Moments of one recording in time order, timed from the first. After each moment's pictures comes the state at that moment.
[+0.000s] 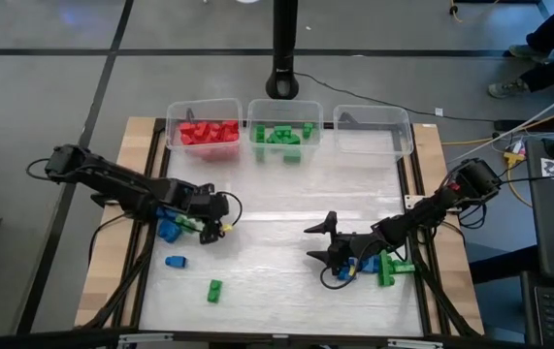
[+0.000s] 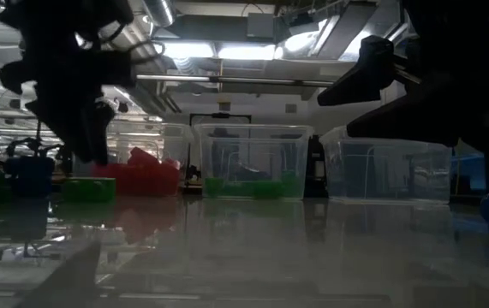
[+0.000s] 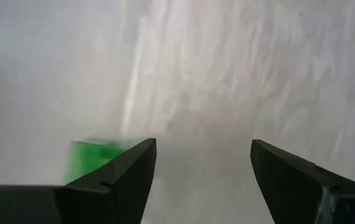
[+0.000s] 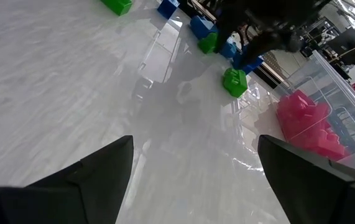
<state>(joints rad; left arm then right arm) -0.16 1.23 0.65 -0.57 -0.16 -0.31 0.51 1.56 0.51 0.65 0.53 -0.45</state>
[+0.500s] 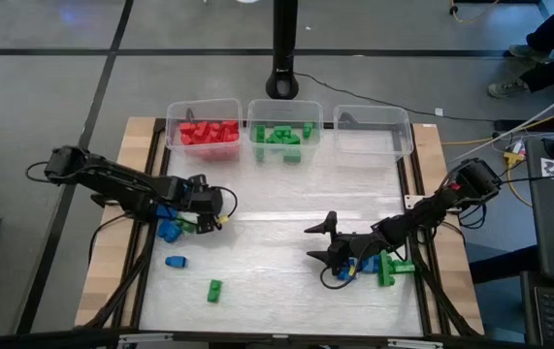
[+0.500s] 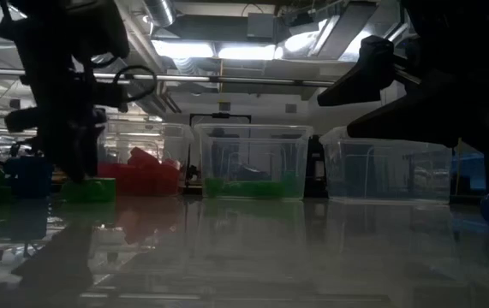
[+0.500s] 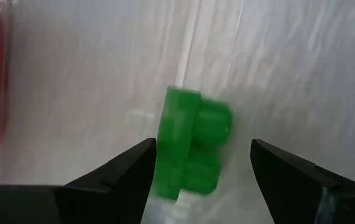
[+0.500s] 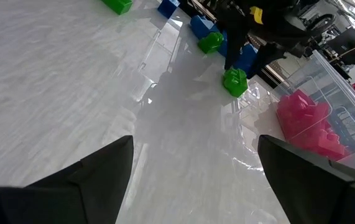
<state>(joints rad) -0.10 1.23 0.59 -0.66 -0.33 -0.25 0.51 1.56 0.51 0.65 0.53 -0.45</state>
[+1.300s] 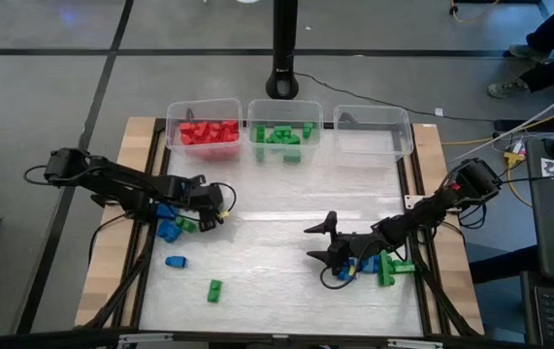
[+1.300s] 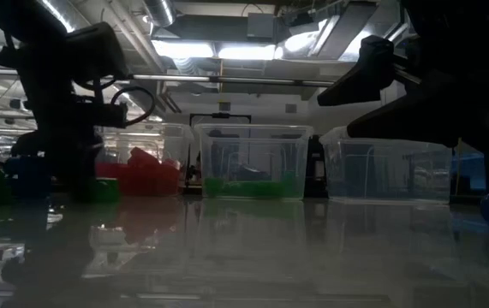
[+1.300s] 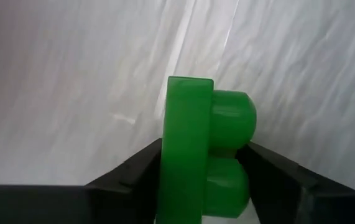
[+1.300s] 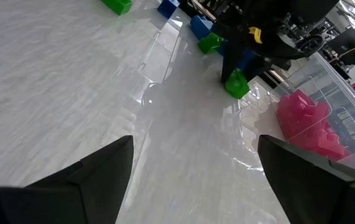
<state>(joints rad) 0.00 1.23 0.46 -0.44 -0.26 -0.25 0.51 1.56 0.51 0.65 0.53 -0.45</state>
